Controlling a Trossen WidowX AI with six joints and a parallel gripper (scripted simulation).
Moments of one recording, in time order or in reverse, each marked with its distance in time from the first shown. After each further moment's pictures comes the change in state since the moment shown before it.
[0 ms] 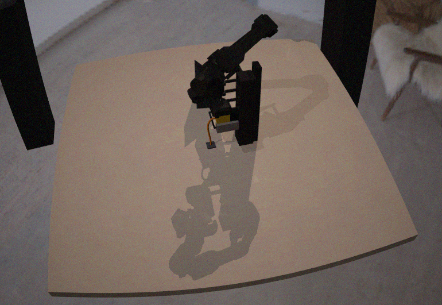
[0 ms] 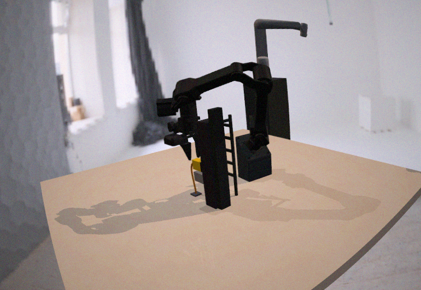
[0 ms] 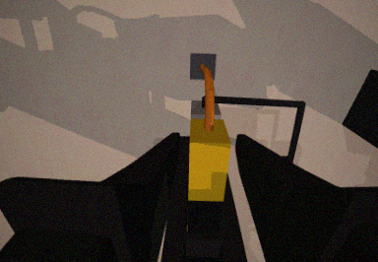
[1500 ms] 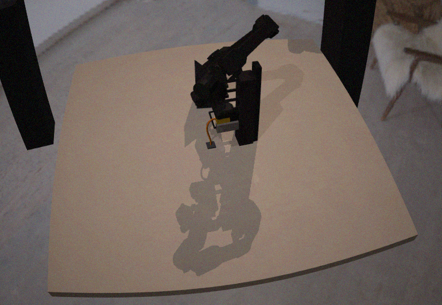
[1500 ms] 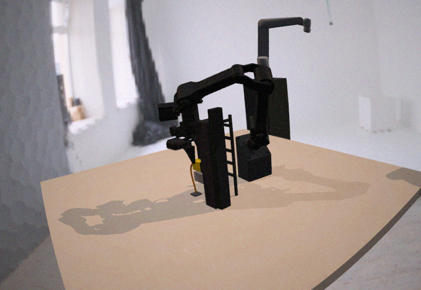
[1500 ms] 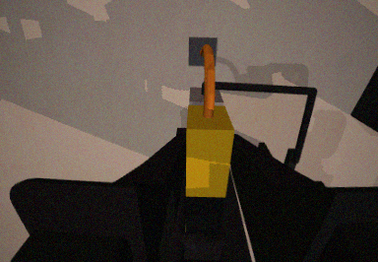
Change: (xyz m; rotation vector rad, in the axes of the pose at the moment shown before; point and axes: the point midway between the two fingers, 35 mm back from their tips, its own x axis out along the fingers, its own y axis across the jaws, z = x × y) arm 0.013 -0.001 -0.012 0.002 0.038 -0.005
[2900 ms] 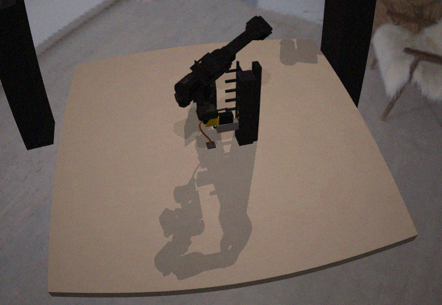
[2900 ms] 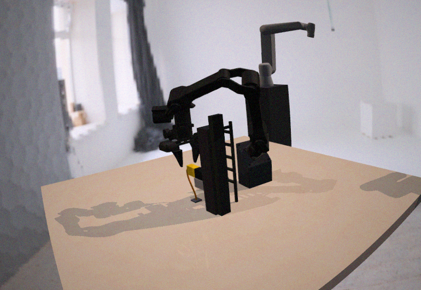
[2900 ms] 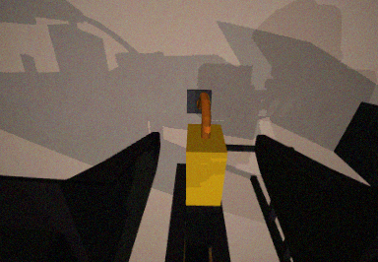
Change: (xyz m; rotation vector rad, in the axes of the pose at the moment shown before) arm -0.007 -0.002 0.054 0.001 -0.036 0.003
